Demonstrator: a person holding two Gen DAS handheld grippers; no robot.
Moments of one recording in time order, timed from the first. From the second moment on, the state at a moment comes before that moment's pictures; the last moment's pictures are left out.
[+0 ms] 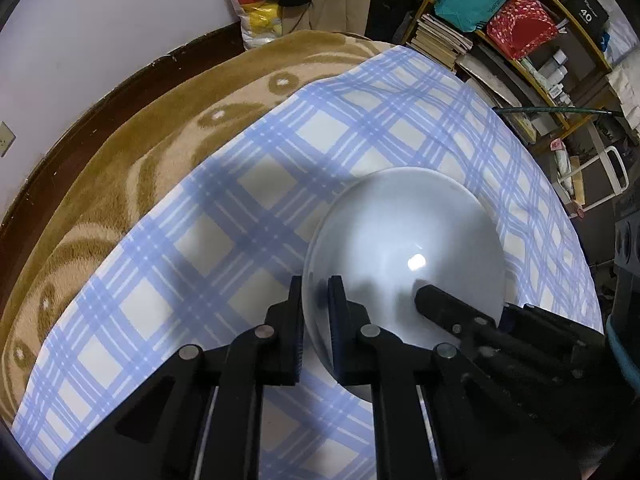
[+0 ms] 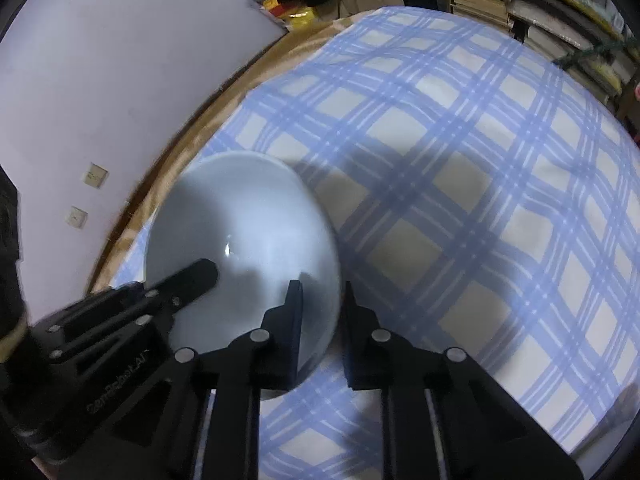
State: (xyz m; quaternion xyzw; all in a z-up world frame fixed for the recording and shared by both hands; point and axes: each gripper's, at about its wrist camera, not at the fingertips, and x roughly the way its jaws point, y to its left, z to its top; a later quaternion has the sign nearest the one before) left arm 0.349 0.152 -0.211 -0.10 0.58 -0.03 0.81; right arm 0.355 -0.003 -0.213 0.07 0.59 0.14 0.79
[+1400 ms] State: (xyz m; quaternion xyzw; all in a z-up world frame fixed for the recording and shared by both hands) left arm 0.226 -0.055 -0.063 -0.02 0.53 -0.12 0.84; right arm 0.197 -0.199 -0.066 0.09 0.51 0.08 0.85
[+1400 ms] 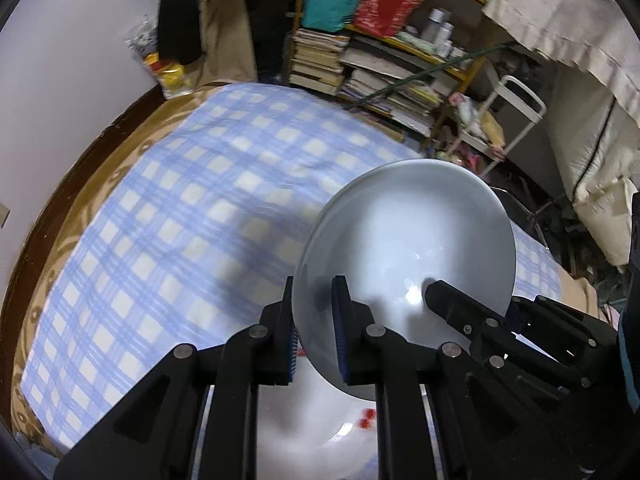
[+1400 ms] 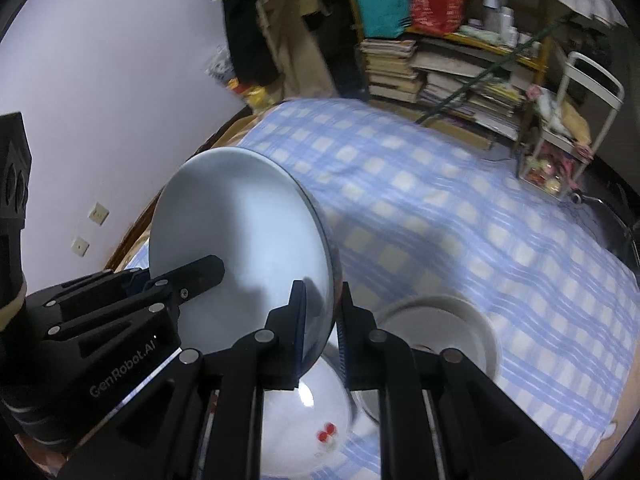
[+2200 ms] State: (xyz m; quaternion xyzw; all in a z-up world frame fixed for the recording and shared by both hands) left arm 0.174 -0.200 -0.091 0.04 0.55 -0.19 0.82; right arm 0.118 -0.341 -0.102 0.19 0.49 0.01 0.85
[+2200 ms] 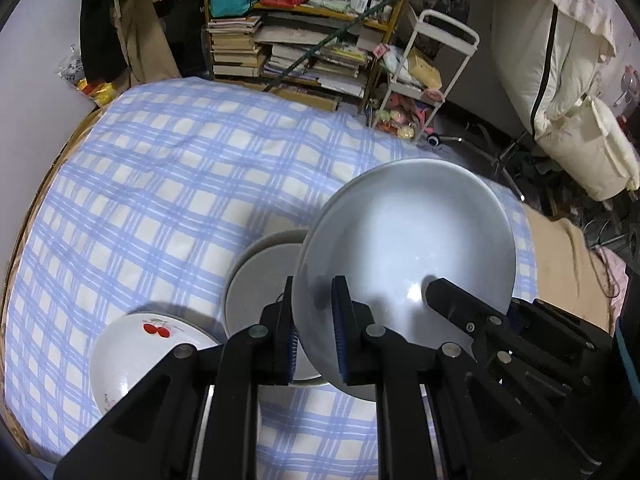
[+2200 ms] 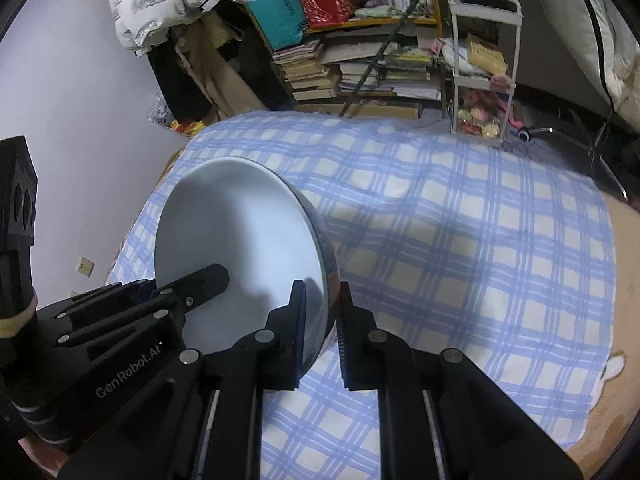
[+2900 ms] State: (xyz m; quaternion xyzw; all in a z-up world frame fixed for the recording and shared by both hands) left arm 0.183 -0.162 -0.133 0.04 0.58 -0.13 0.81; right arm 0.138 -0.301 -0.151 0.16 0.53 0.05 0.83
